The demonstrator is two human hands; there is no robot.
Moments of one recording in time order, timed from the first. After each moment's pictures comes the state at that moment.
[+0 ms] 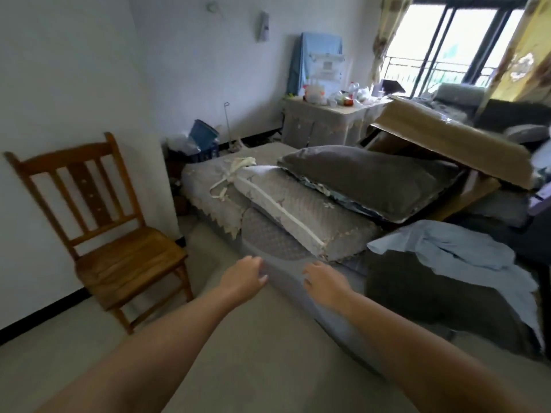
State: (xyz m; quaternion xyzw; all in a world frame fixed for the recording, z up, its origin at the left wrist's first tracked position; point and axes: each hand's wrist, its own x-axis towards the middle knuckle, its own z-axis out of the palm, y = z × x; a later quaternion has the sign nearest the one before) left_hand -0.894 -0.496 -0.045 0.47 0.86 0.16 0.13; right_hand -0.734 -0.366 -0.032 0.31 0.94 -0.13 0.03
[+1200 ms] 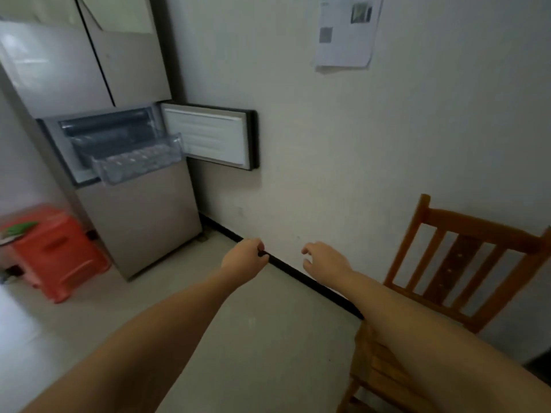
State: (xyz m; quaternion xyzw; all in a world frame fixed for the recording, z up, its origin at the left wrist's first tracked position) left_hand -1.221 -0.929 0.006 -0.27 0.93 0.23 -0.07; right_hand -1.343 -0.769 -0.005 -0.40 0.90 -0.14 0.08
